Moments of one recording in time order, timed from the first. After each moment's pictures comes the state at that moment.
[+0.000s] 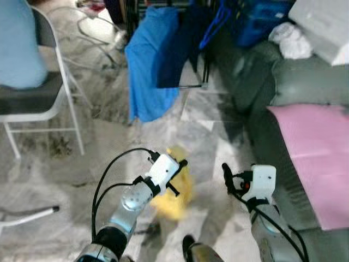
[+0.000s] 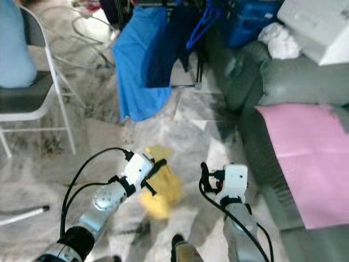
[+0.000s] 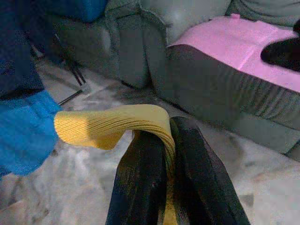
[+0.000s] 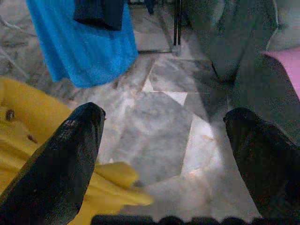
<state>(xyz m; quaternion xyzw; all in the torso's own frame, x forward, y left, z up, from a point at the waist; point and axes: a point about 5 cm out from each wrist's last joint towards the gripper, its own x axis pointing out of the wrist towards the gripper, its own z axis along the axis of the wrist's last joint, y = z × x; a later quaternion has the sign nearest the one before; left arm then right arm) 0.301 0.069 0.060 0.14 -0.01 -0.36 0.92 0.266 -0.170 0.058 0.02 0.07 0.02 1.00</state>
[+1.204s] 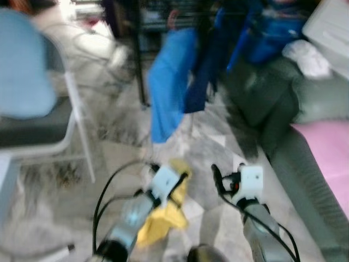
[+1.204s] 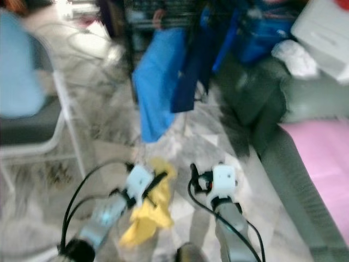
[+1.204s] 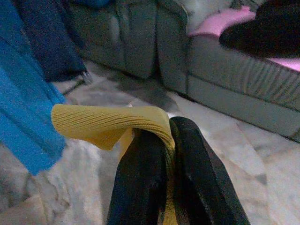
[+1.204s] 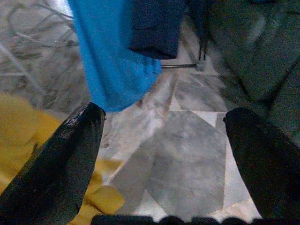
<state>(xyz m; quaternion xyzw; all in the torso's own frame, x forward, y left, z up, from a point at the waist) 0.278 0.064 0.035 0.11 0.03 -0.37 0.92 0.266 -0.151 0.055 0.01 0.07 0.05 1.00</state>
